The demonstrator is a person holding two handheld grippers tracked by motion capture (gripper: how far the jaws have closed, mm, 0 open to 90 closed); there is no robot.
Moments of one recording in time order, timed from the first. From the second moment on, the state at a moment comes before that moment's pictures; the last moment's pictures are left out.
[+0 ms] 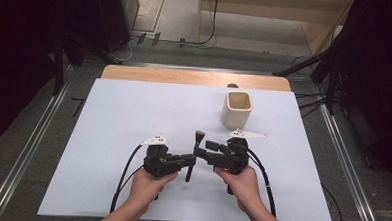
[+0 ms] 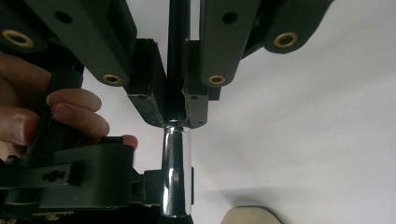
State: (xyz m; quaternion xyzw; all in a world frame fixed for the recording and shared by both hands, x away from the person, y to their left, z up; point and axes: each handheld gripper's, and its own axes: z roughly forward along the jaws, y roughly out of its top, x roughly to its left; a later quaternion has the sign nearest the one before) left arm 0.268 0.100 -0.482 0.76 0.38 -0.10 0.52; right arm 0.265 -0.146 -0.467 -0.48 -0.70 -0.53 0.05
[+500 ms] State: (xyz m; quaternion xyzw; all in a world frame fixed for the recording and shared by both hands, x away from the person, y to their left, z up) left arm 0.268 0.096 -0.485 0.75 0.38 -0.11 0.52; right arm 0.266 -0.140 -0.470 -0.49 -0.68 -0.53 0.07
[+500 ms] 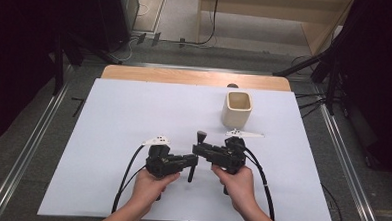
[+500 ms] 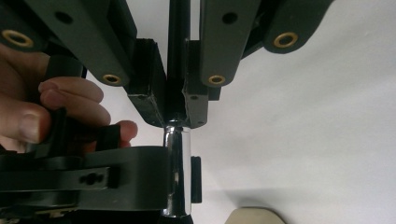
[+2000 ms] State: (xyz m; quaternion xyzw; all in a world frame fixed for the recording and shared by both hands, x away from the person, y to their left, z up) left arm 0.270 0.097 -0.476 0.79 0.34 -0.09 0.50; right arm 0.270 -0.144 -0.471 -0.50 -0.68 -0.53 0.10
